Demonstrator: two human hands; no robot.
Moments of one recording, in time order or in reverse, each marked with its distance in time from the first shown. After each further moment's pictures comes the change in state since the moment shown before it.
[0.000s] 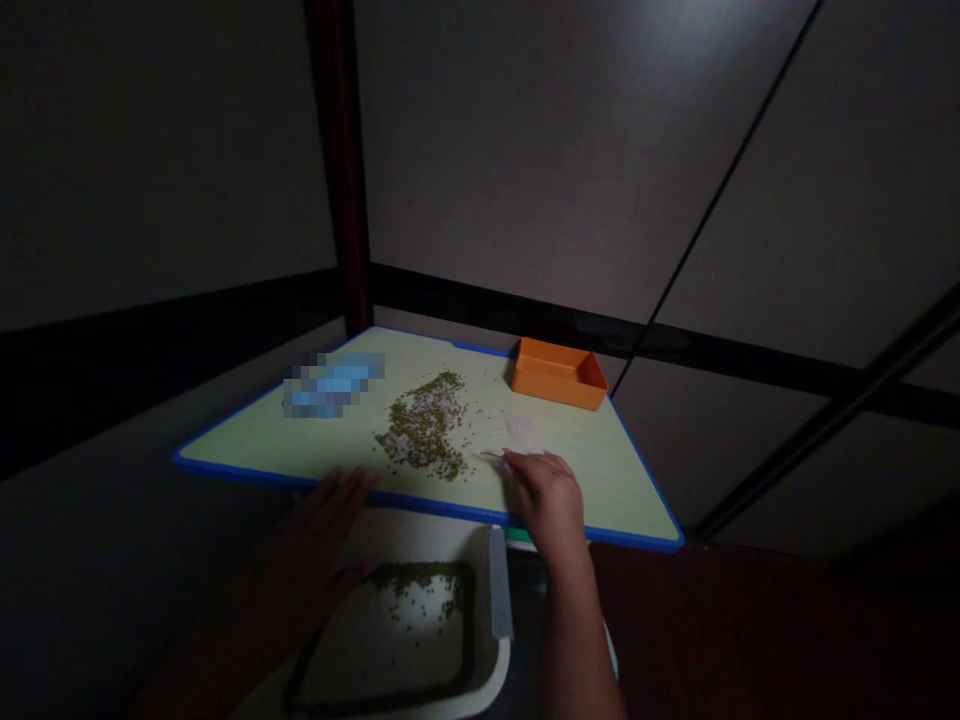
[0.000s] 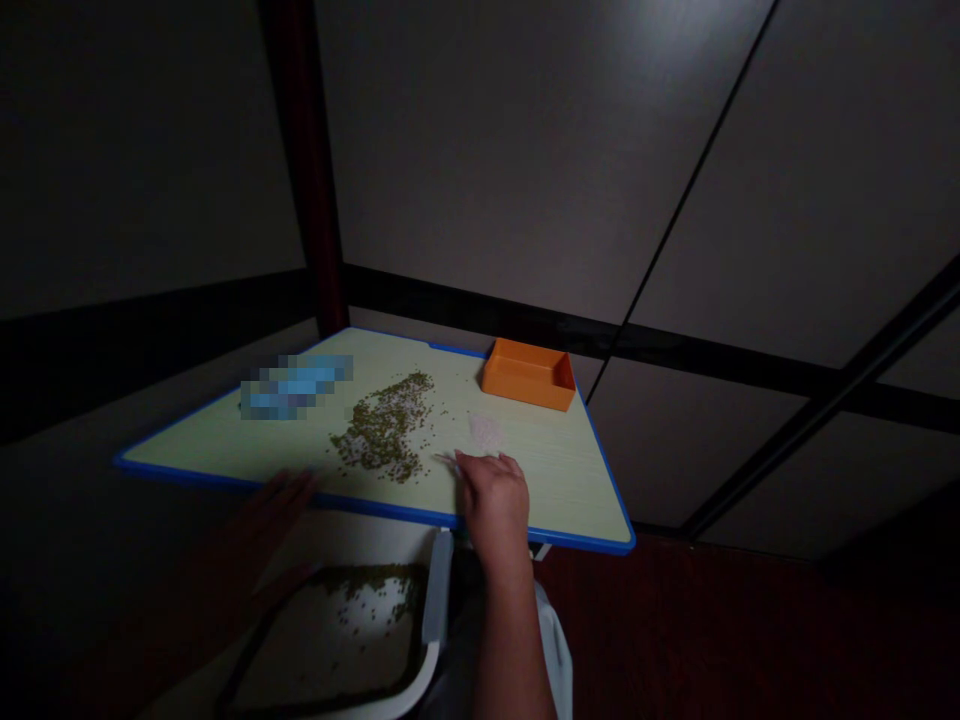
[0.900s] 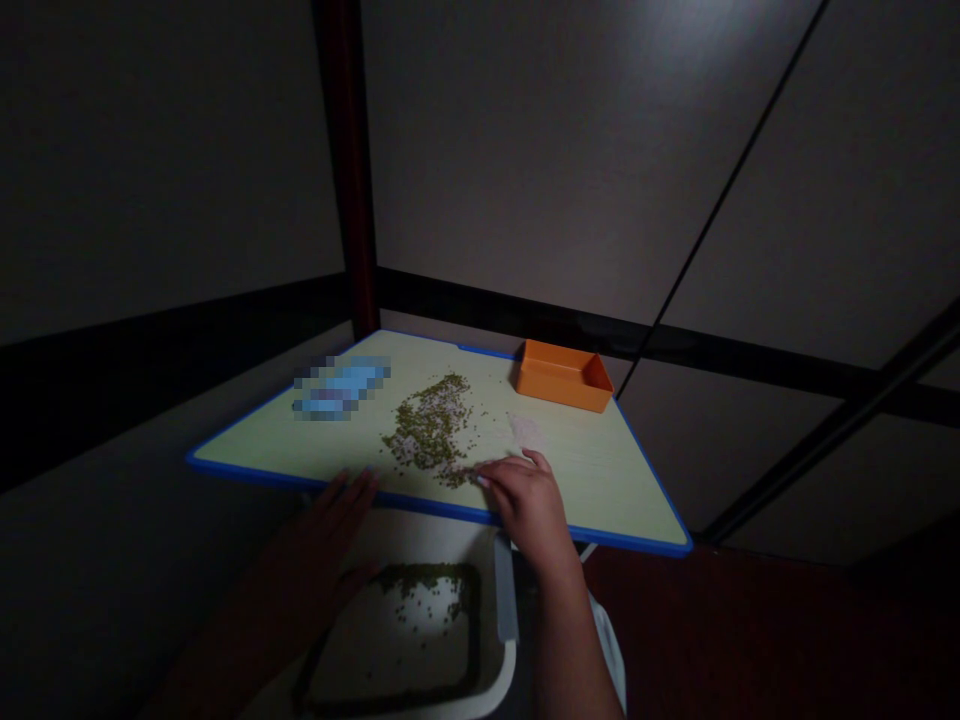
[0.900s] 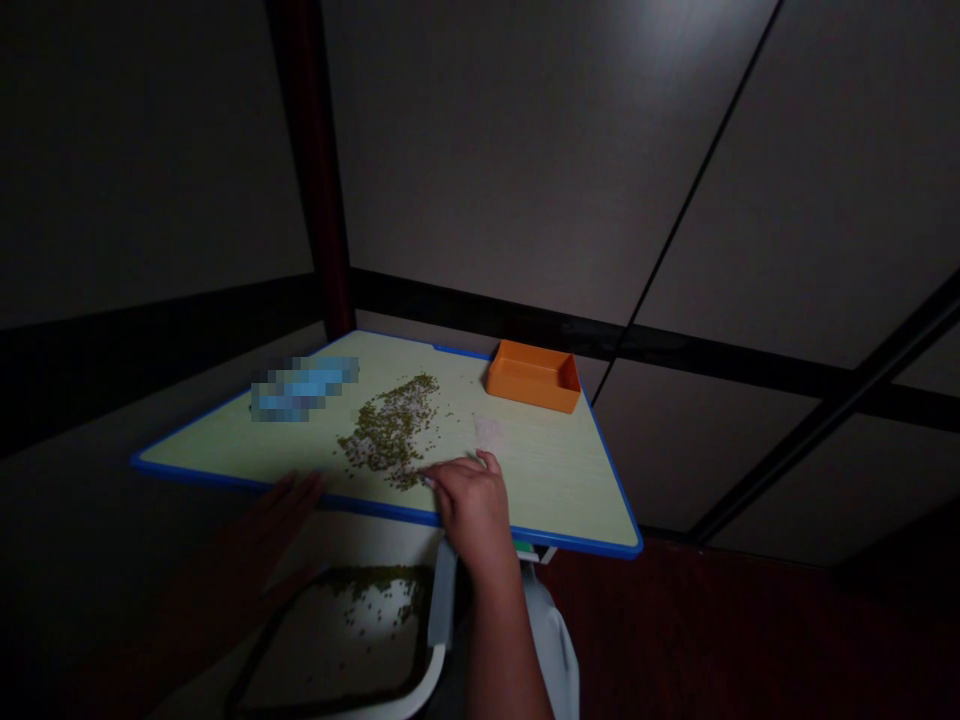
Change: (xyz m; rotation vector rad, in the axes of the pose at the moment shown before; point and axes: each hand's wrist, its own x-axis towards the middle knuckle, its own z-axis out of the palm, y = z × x) left_hand 0.003 0.005 -0.012 0.033 -0.066 -0.010; right_hand 0.008 -0.023 0.006 0.204 -0.126 -0.087
